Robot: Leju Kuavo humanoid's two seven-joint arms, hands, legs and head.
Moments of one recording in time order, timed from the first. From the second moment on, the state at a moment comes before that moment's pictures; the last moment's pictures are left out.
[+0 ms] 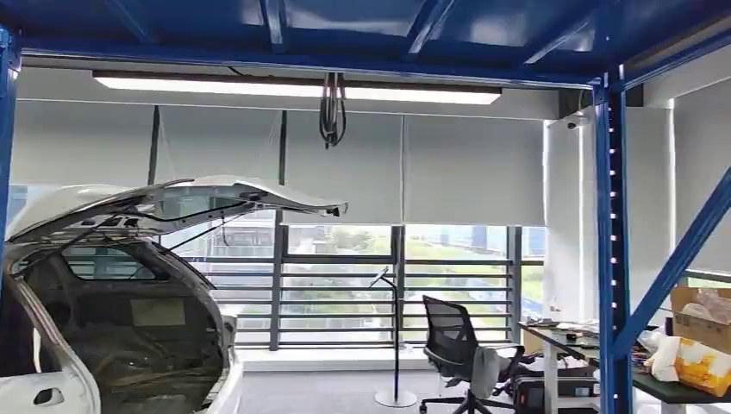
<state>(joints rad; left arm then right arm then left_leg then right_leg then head) -0.12 -0.01 -0.94 -0.17 0.87 0.12 -0.37 -0.85 0.09 0.61 -0.53 0.98 -0.20 0.05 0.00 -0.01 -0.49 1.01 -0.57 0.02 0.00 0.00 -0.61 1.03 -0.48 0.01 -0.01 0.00</state>
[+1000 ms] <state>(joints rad) -0.12 0.02 -0.89 -0.17 0.93 0.09 -0.51 -0.43 0.05 0.66 -1.54 -0.46 0.42 -0.28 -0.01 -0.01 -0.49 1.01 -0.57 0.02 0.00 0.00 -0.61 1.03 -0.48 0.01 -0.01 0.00</state>
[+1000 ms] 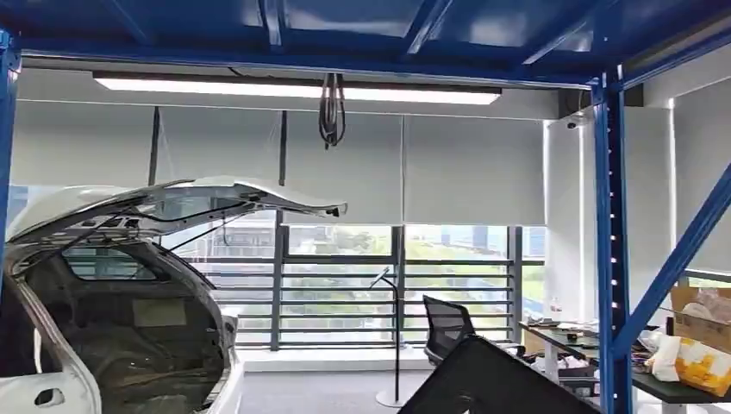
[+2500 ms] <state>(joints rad) -0.04 0.13 -0.91 -0.14 0.99 0.08 -0.34 -0.46 0.00 0.82 -1.51 -0.51 0.47 -0.23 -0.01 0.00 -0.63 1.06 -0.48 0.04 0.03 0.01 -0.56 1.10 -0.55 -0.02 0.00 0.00</state>
